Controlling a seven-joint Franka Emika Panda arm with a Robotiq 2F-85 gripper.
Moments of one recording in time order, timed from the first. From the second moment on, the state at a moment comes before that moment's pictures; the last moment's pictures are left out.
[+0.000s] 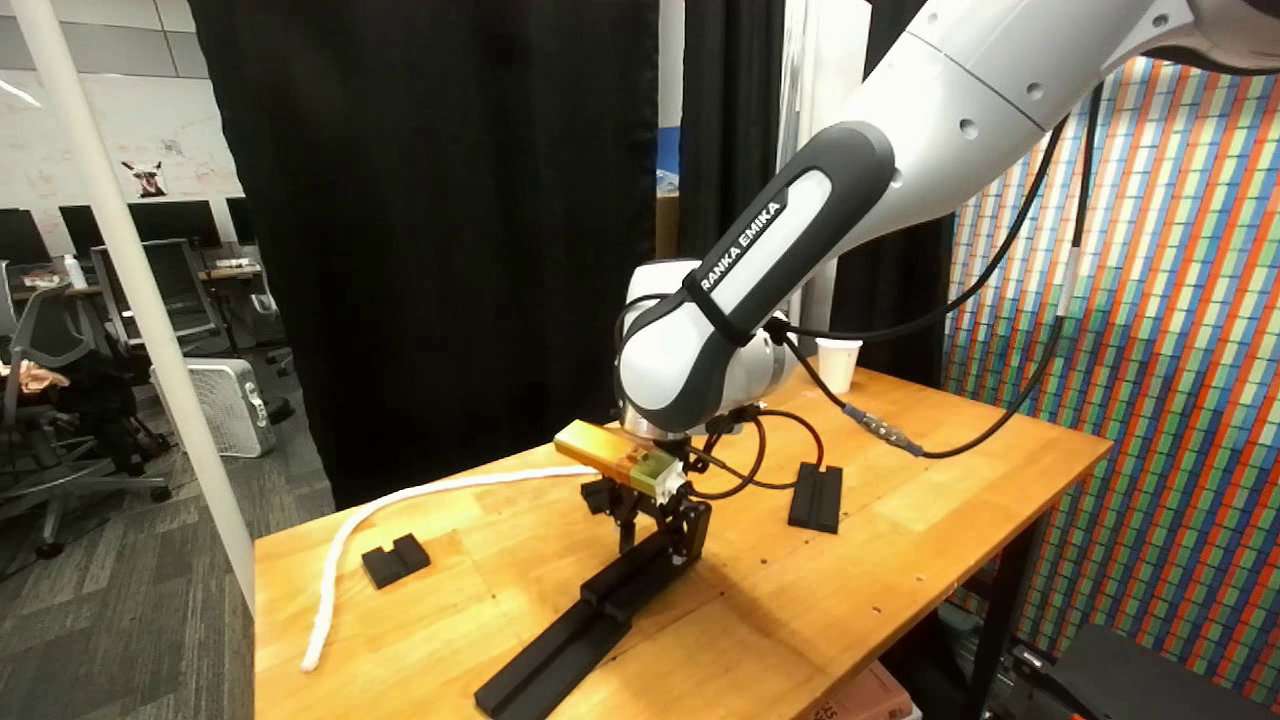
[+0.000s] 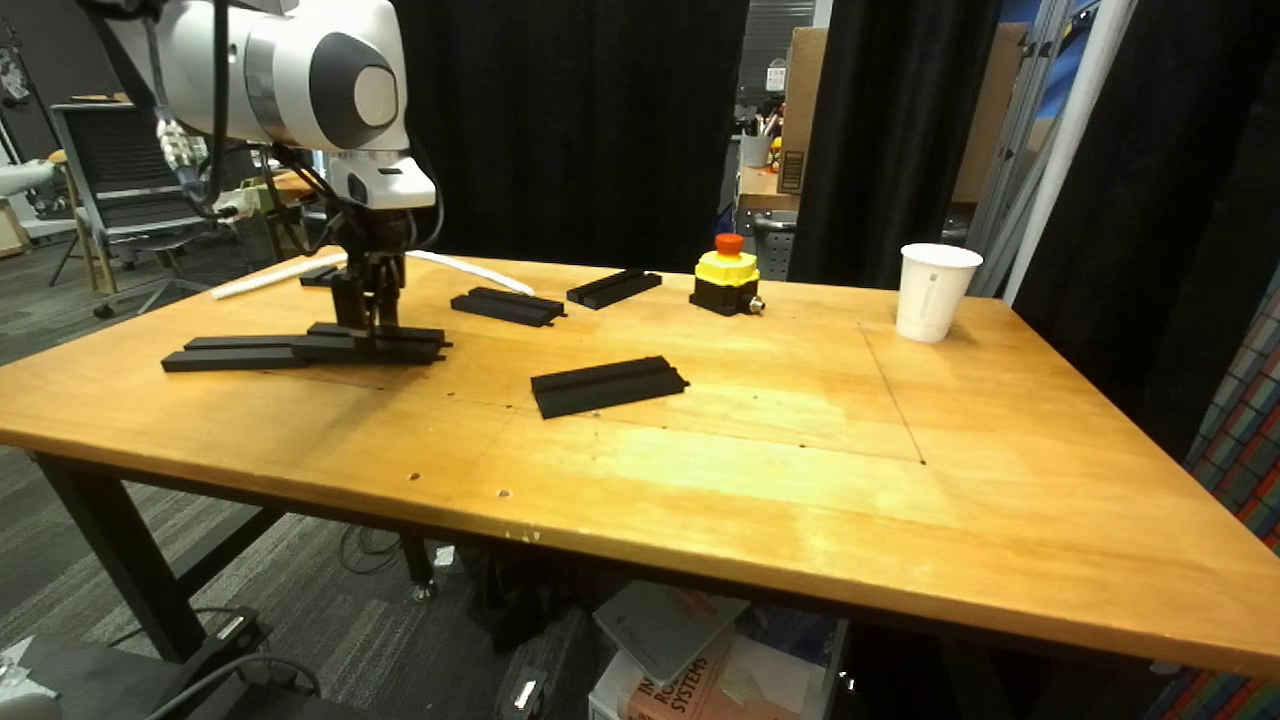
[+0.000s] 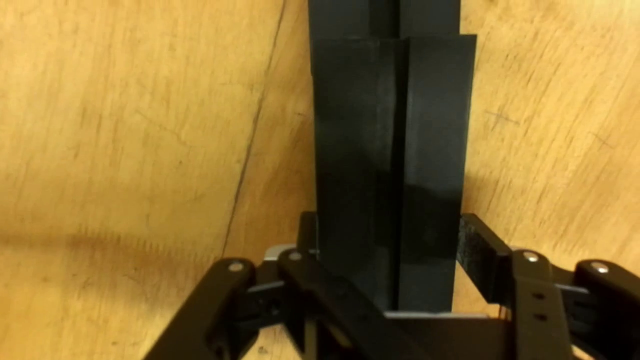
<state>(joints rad) 0.23 0.25 0.13 -2.23 0.14 2.51 1.51</state>
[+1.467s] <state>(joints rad) 0.23 0.24 0.11 -2.24 0.13 2.50 1.51</state>
